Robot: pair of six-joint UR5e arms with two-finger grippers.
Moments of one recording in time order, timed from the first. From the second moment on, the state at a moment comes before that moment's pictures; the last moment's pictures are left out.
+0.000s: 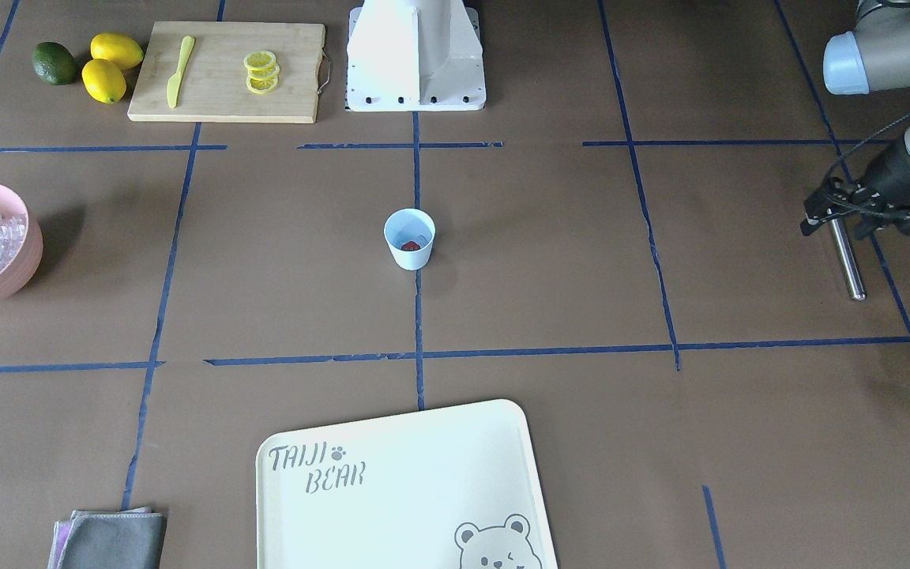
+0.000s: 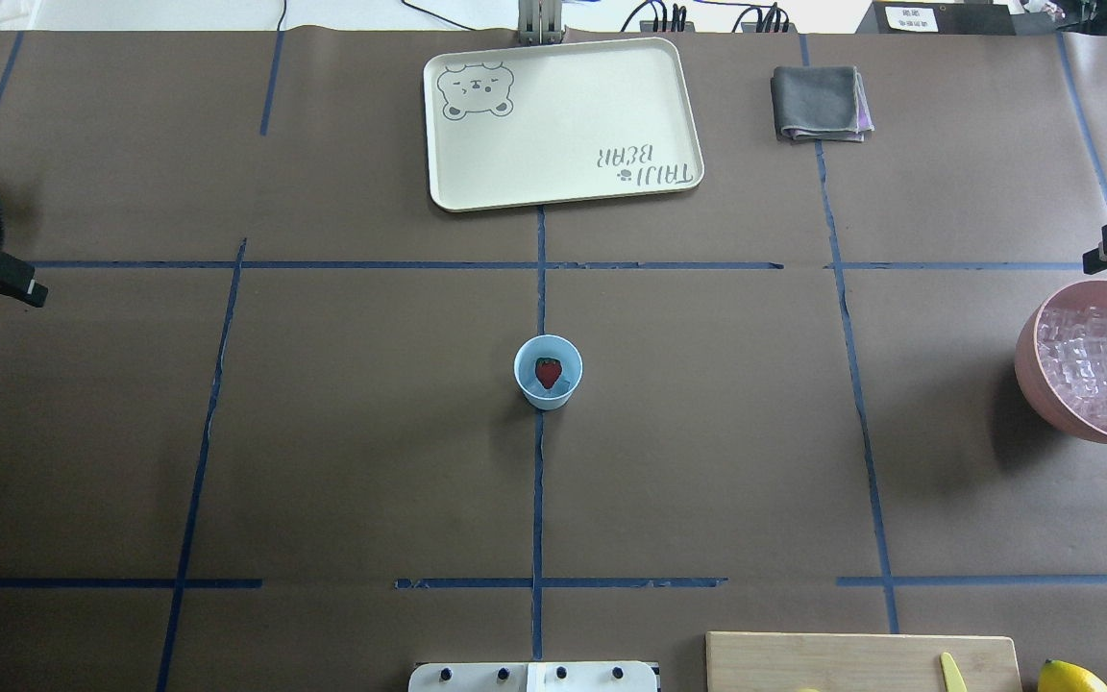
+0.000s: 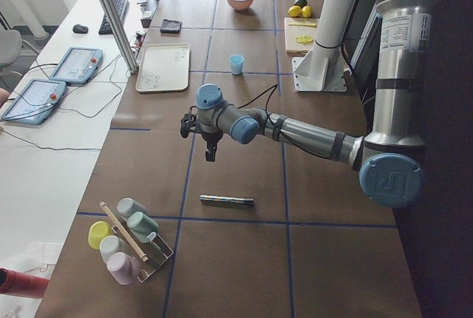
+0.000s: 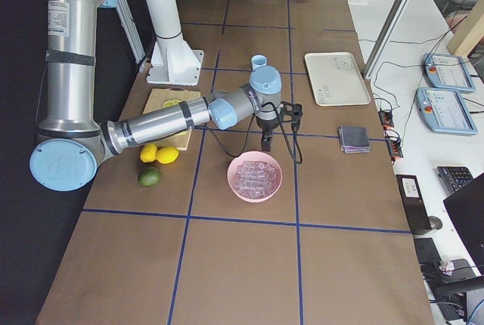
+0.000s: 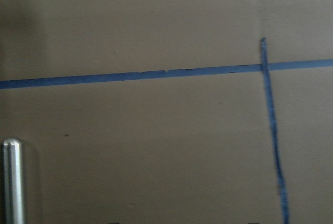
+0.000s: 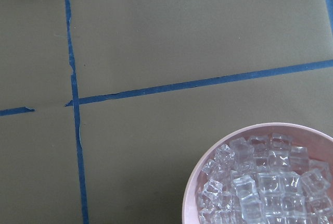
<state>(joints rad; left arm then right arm) -1.17 -1.57 -1.73 -1.85 -2.30 -0.52 1.25 -1.65 1.97 -1.36 2.34 0.73</state>
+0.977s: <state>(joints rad) -1.17 -1.64 -1.38 -1.91 -2.30 -0.48 1.25 -1.65 1.98 -1.36 2.34 0.73</state>
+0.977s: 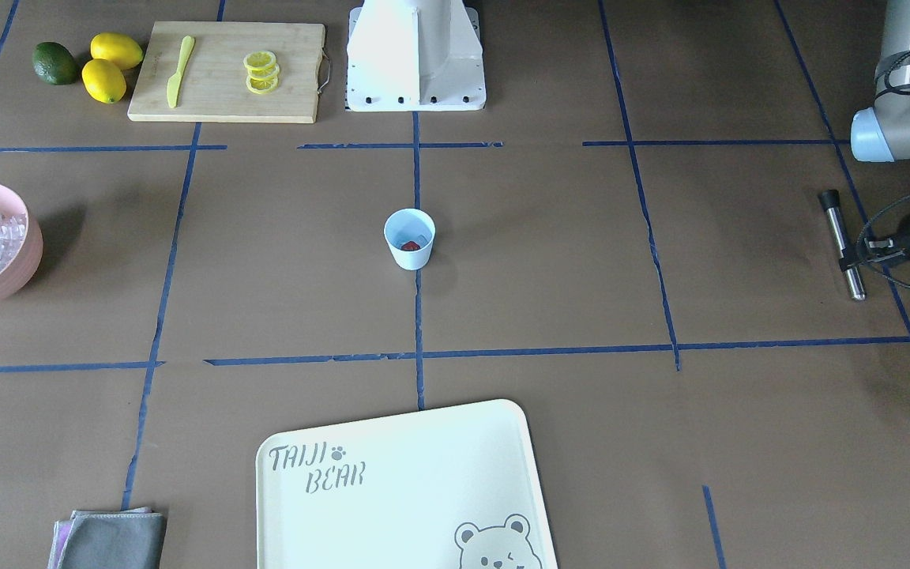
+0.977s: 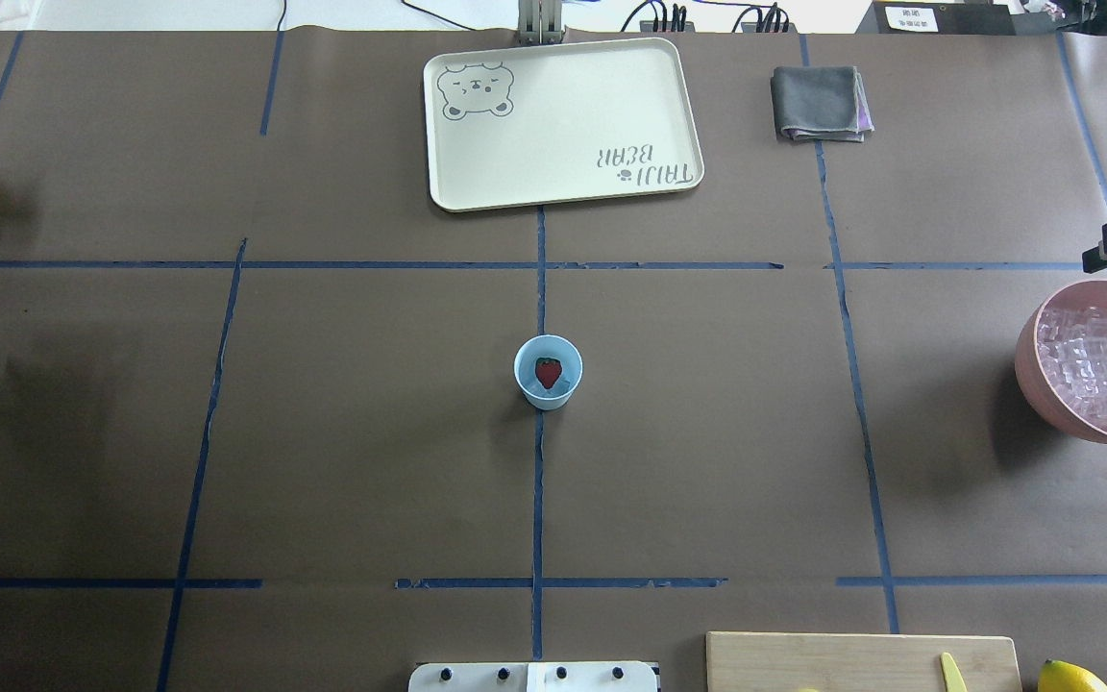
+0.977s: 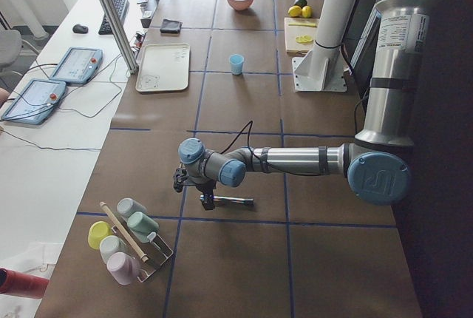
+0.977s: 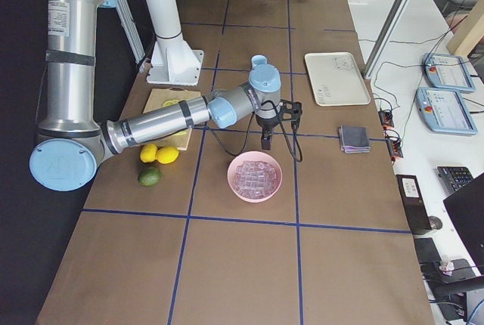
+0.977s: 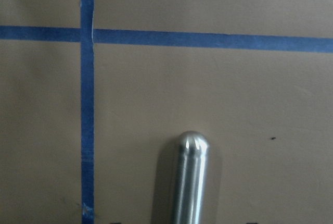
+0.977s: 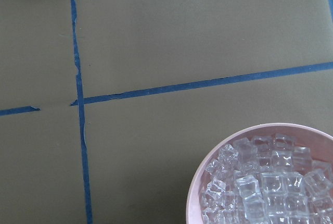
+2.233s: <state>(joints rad) -1.15 -1.65 -1.35 -1.92 -2.36 -0.44 1.25 -1.66 1.97 -1.36 2.34 0.73</state>
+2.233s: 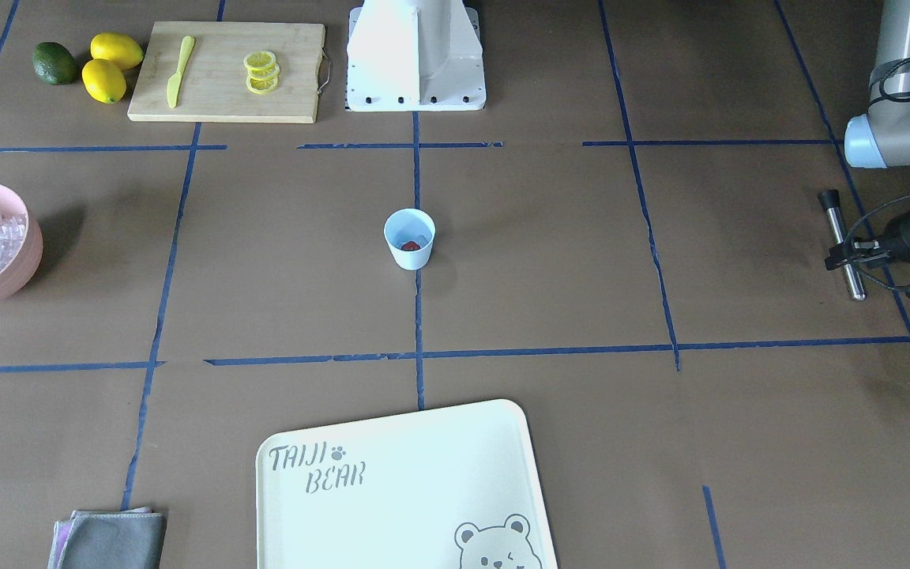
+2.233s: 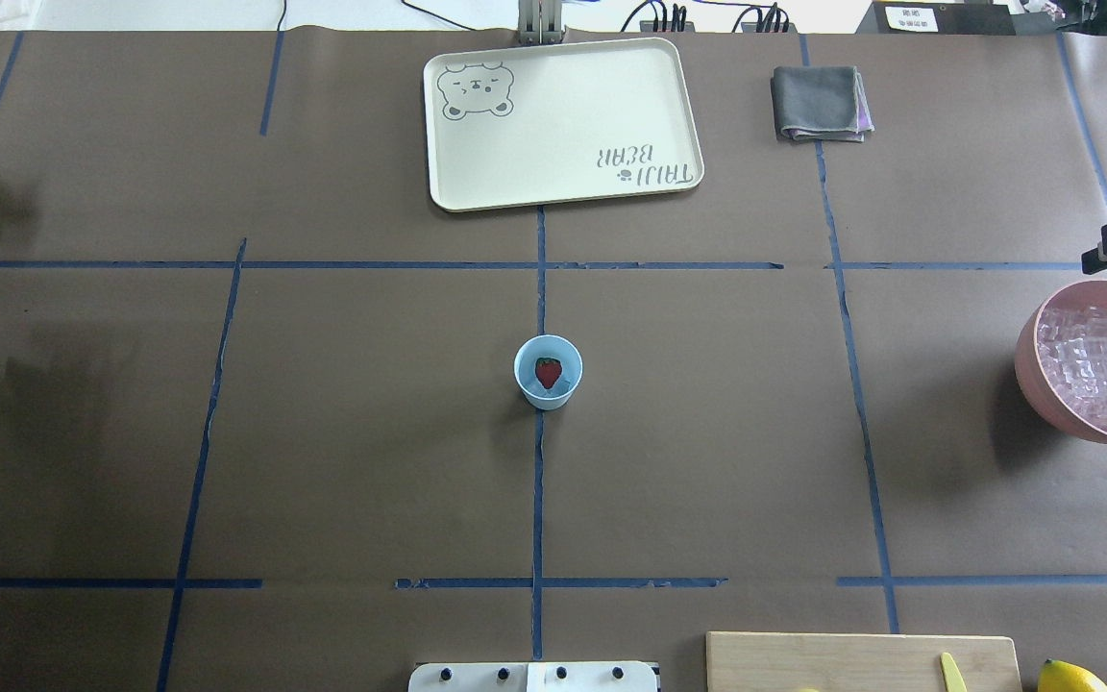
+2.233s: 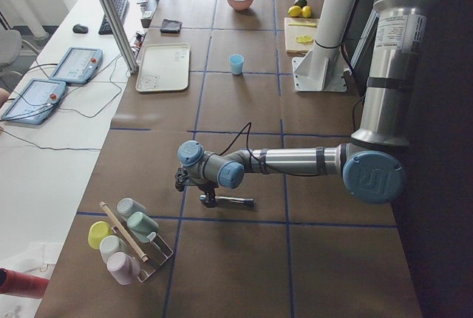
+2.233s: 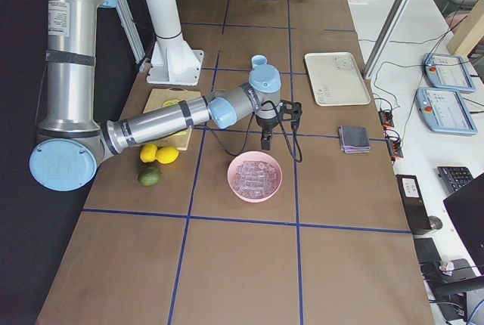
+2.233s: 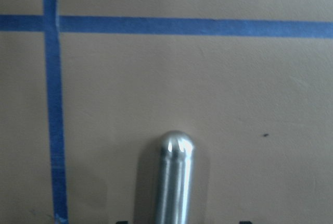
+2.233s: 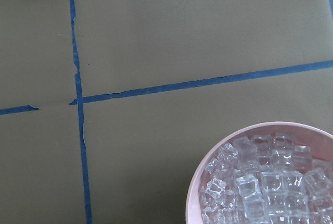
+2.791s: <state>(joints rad) -1.15 -1.65 -1.33 -1.92 -2.36 -0.43 1.25 -1.66 1.97 -1.36 2.34 0.73</state>
